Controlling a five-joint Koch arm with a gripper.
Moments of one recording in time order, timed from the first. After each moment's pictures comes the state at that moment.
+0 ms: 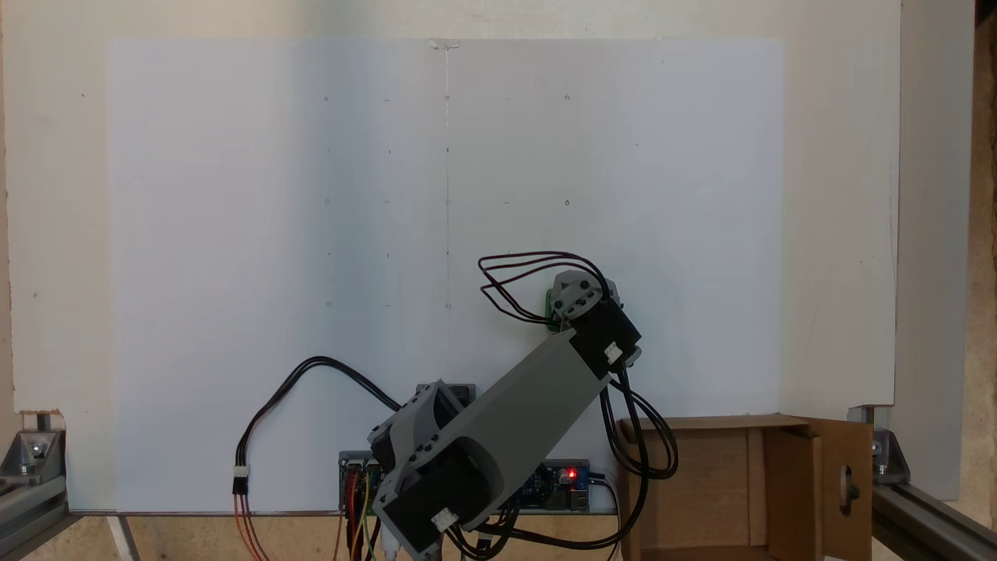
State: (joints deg) arm 52.2 89.8 118.4 36.2 -46.5
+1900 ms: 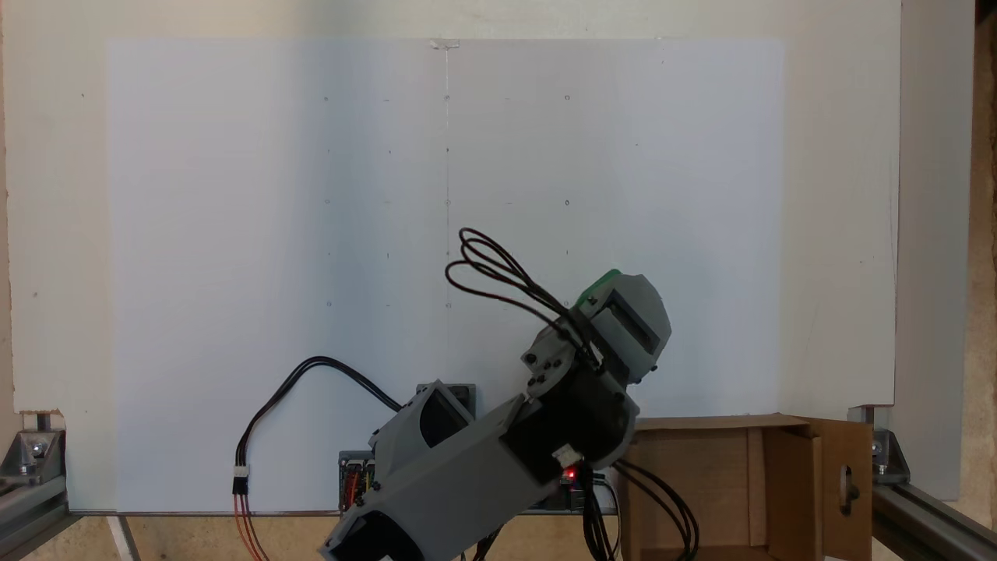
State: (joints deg) arm 49.2 104.6 76.4 68.4 -2.7
